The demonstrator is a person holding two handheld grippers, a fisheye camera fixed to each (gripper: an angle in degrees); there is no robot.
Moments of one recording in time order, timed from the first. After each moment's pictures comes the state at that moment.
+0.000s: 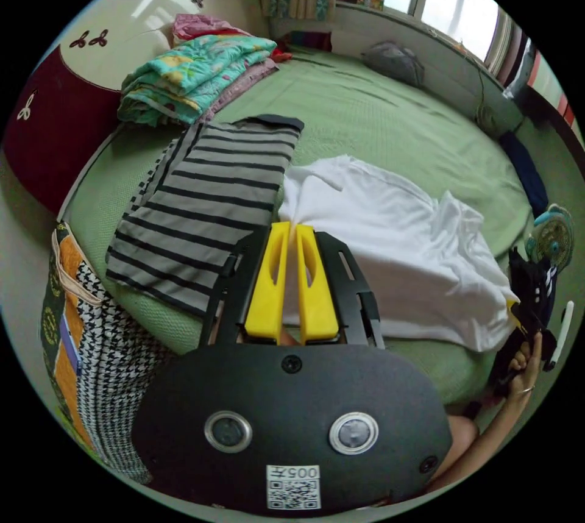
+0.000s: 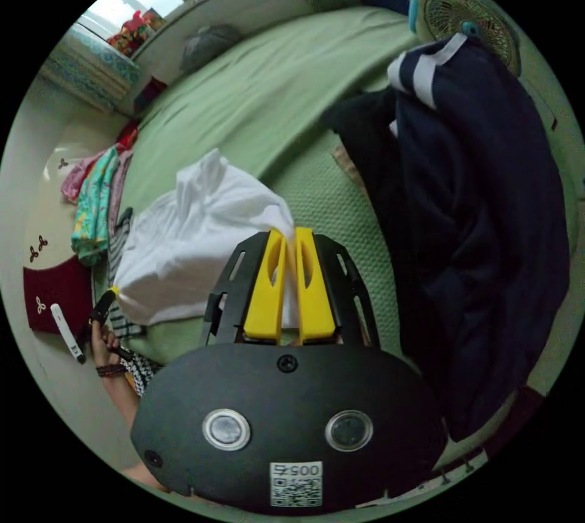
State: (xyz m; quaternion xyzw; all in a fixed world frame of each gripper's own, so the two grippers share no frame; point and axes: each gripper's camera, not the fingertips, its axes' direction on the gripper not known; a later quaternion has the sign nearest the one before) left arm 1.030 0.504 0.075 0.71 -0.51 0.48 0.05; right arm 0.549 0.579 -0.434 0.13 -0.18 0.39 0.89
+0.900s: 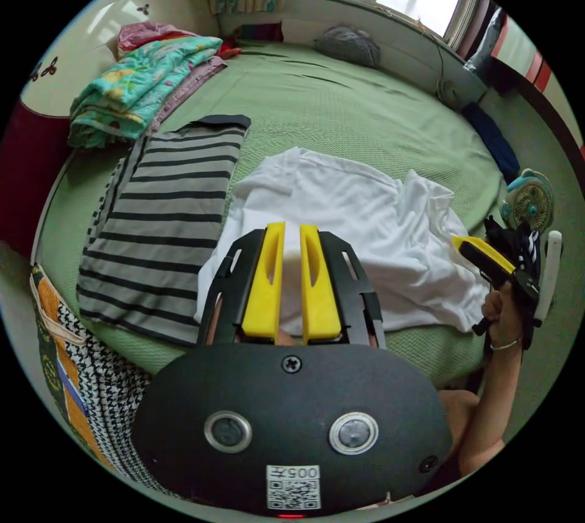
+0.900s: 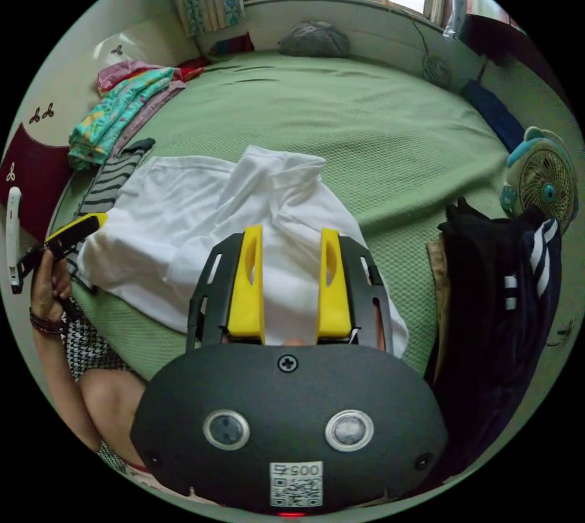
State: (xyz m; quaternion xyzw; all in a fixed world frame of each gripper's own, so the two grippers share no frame) left arm 1.051 0.501 0.086 0.63 -0.57 0.53 0.06; right arm 0.427 0.504 -0.423 0.20 -0.06 0.18 0.96
